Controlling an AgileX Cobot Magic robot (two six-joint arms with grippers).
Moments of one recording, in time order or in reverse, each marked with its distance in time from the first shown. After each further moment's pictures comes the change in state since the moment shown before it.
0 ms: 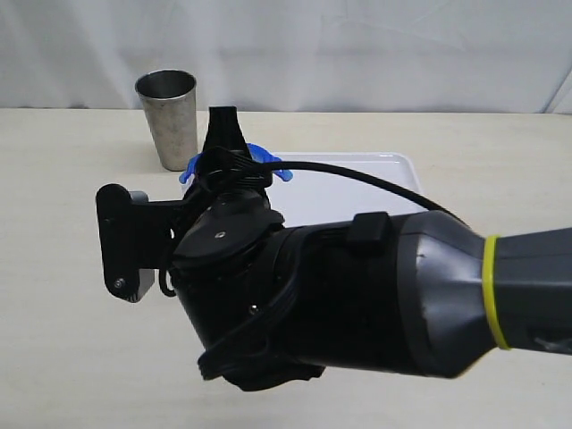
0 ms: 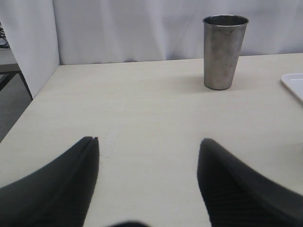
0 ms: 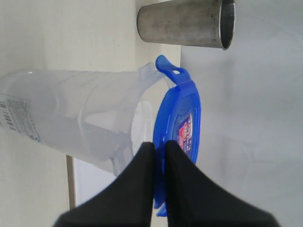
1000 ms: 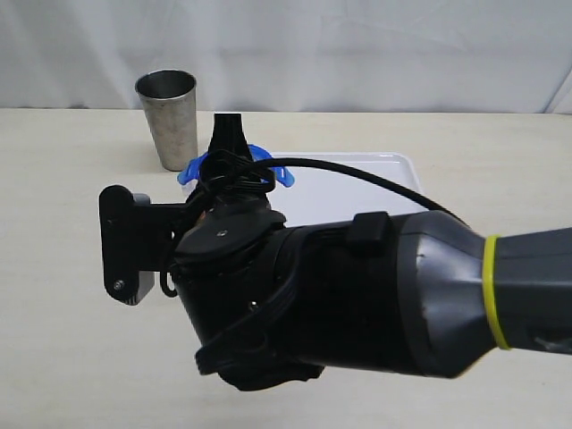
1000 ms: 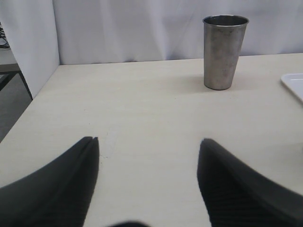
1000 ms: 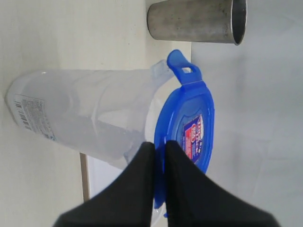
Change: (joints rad) left arm 0.000 0.000 0.000 0.000 0.000 0.000; right arm 0.000 0.000 0.000 0.048 -0.005 0.000
